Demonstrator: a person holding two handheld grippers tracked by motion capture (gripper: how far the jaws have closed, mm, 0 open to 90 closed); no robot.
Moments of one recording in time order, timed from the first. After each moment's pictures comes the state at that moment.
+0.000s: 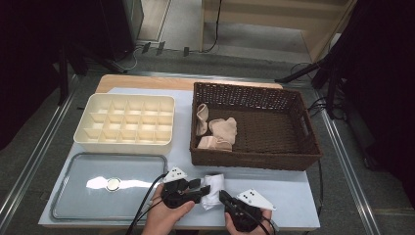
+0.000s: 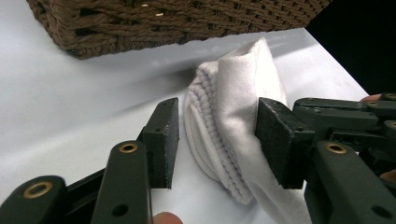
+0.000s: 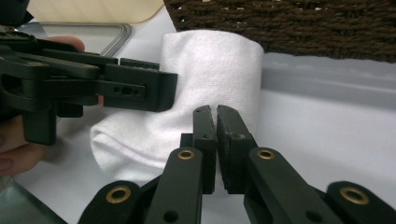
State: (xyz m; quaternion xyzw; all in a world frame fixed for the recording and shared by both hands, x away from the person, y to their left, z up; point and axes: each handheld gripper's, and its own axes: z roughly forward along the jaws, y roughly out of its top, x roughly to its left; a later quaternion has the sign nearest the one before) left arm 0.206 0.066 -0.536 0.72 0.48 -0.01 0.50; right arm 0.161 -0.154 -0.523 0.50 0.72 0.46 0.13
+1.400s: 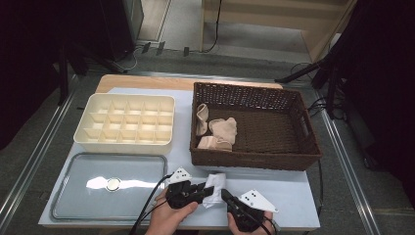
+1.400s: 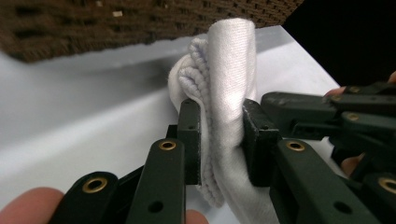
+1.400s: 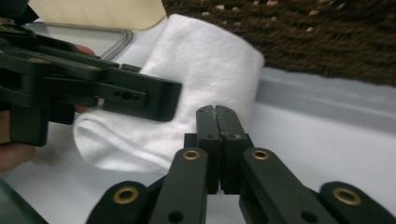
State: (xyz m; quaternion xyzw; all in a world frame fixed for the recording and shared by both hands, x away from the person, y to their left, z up) left arm 0.202 0.056 -0.530 0.73 0.45 -0.01 0.51; right arm 0.162 -0.161 -0.527 0.47 0.73 0.48 0.16
